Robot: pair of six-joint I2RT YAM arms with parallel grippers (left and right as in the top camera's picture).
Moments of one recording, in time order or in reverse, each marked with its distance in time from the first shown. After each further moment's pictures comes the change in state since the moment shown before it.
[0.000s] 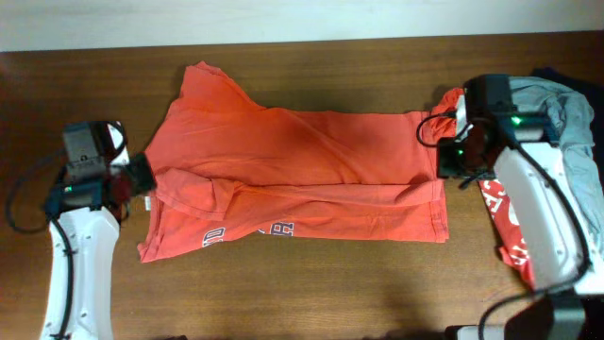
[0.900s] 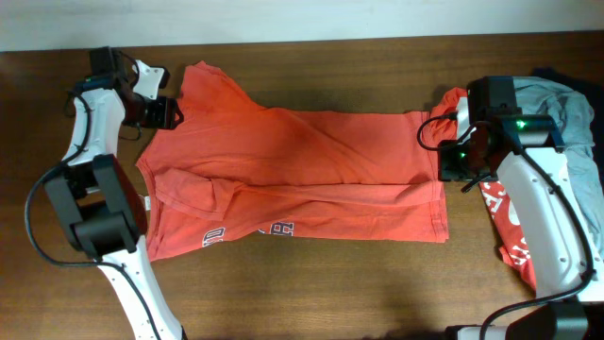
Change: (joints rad) left arm 0.000 0.990 0.883 -0.114 0.396 0.431; right arm 0.000 -0.035 0.000 -0.025 -0.011 -0.026
